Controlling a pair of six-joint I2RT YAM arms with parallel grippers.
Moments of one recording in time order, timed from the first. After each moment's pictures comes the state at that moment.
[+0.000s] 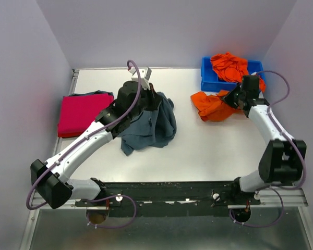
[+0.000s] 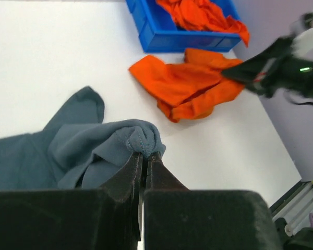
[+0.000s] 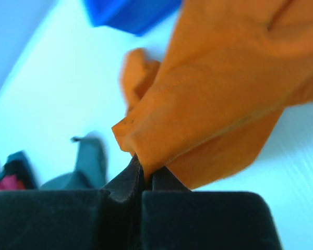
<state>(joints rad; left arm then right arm) -0.70 1.28 1.29 -0.26 -0.07 -0.49 -0.02 1.57 1.15 -0.30 -0.08 0.73</state>
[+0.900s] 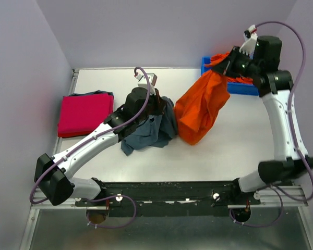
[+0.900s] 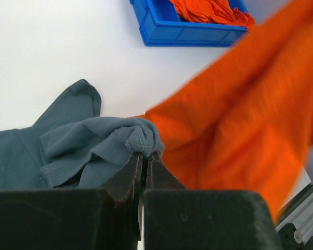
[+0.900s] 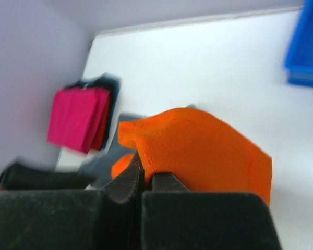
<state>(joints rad) -0.76 1.31 1.16 -0.13 -0.14 -0.50 0.13 1.40 1.78 -0.76 -0.46 0.40</state>
